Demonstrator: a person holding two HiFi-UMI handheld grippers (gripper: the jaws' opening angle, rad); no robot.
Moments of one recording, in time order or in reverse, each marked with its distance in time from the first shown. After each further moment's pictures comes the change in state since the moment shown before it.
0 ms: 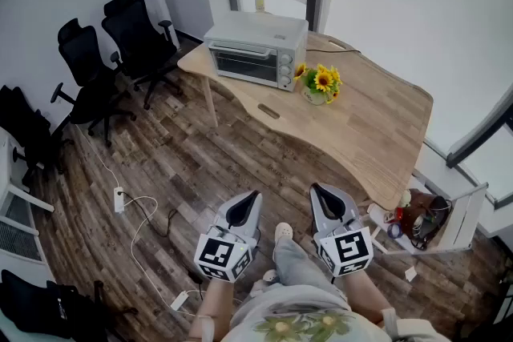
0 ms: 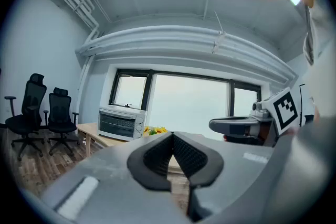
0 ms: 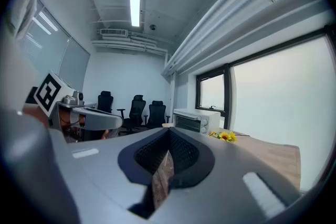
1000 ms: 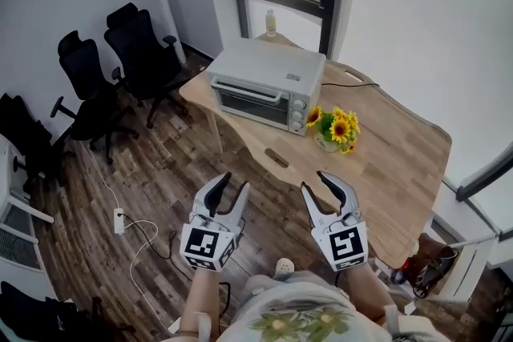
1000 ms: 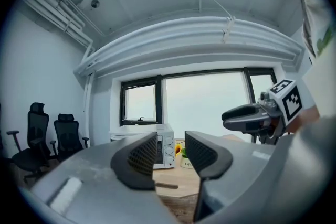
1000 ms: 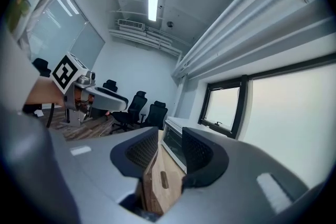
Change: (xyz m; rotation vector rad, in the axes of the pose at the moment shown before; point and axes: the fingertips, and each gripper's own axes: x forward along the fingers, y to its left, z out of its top) left arm 0.149 0.164 0.077 0.177 -0.048 0.129; right arm 0.195 -0.090 0.047 -0.236 -0.032 0.083
